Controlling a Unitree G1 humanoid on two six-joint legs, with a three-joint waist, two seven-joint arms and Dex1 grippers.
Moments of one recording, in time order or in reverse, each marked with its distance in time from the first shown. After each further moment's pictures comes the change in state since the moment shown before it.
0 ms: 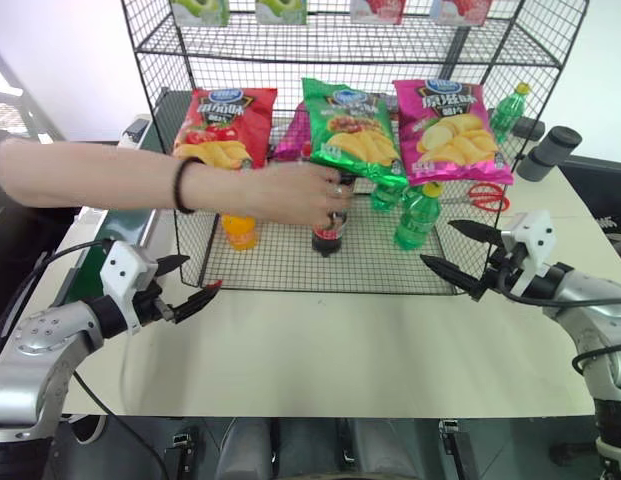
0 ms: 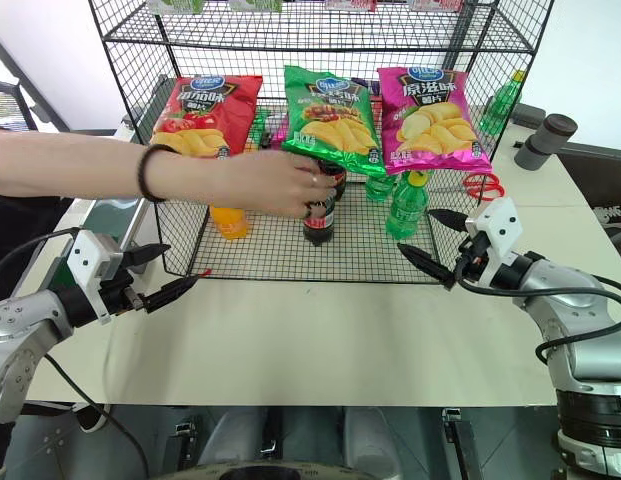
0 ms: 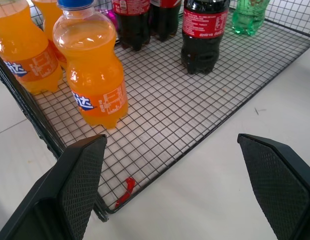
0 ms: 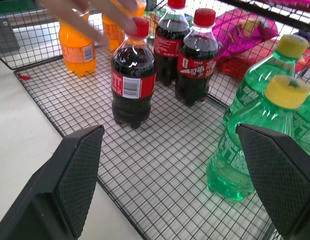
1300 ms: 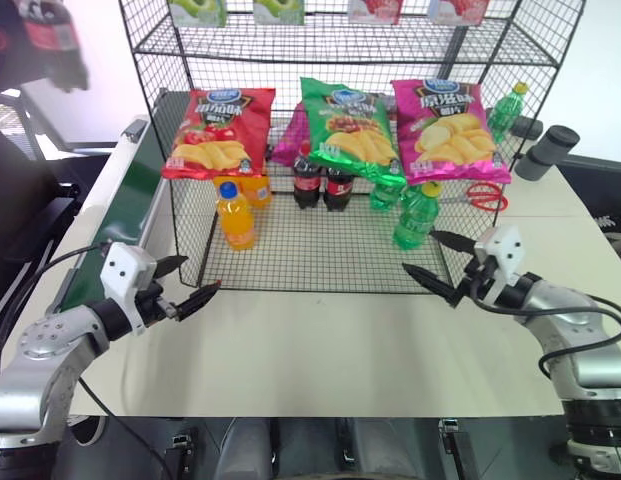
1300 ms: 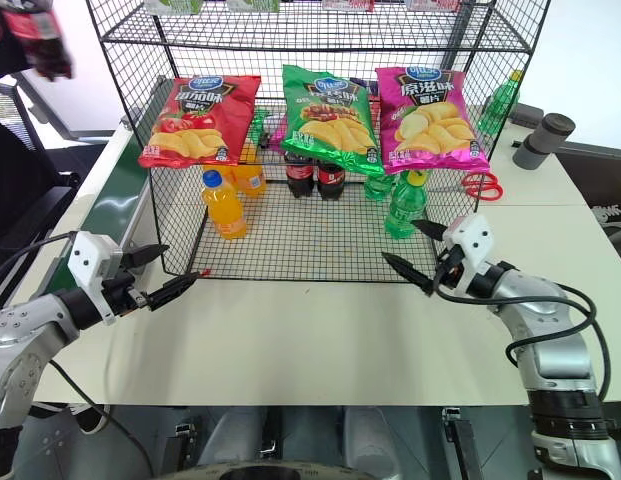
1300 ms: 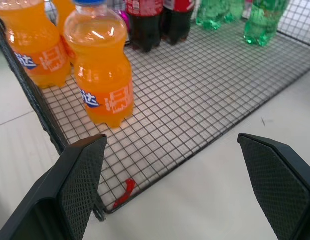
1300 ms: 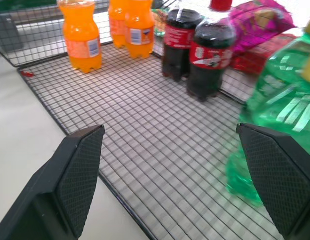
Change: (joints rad) left arm 0.017 -0.061 0.026 -0.028 -0.037 0.045 0.087; right arm -0.015 0.099 0.113 0.124 -0.078 -0.154 0.003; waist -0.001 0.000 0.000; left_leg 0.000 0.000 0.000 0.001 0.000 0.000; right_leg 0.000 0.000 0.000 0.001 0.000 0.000
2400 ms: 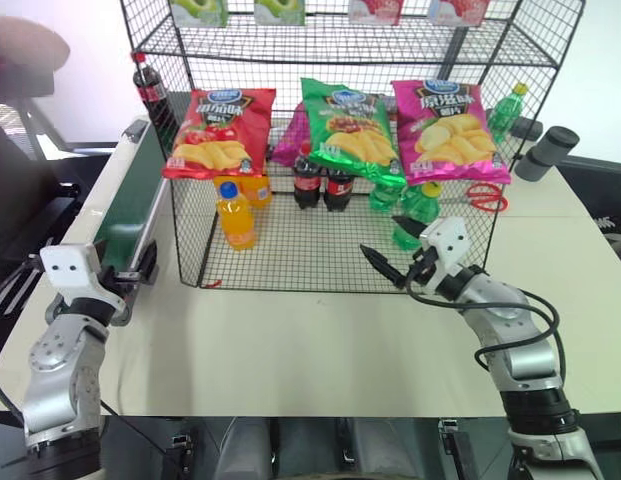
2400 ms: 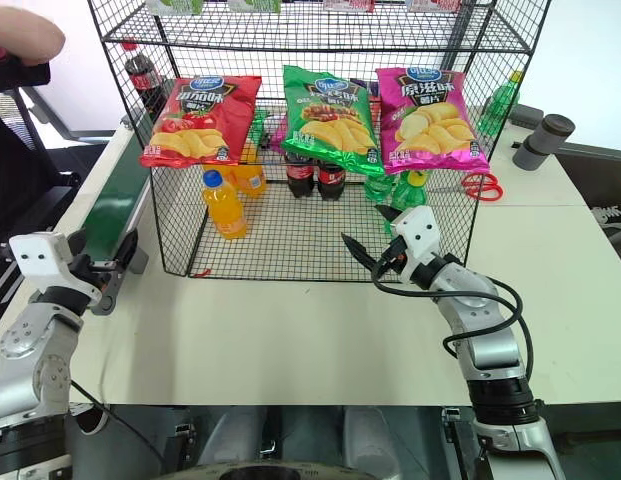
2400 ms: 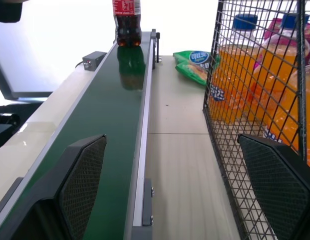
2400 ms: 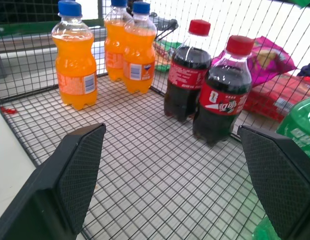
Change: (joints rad) left arm -0.093 -0.278 0.138 0.232 0.140 -0.265 0.424; right arm -0.079 0.194 0.148 -0.048 -0.128 -0.016 -0.231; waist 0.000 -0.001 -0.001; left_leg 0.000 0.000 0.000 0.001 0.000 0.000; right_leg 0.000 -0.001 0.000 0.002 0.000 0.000
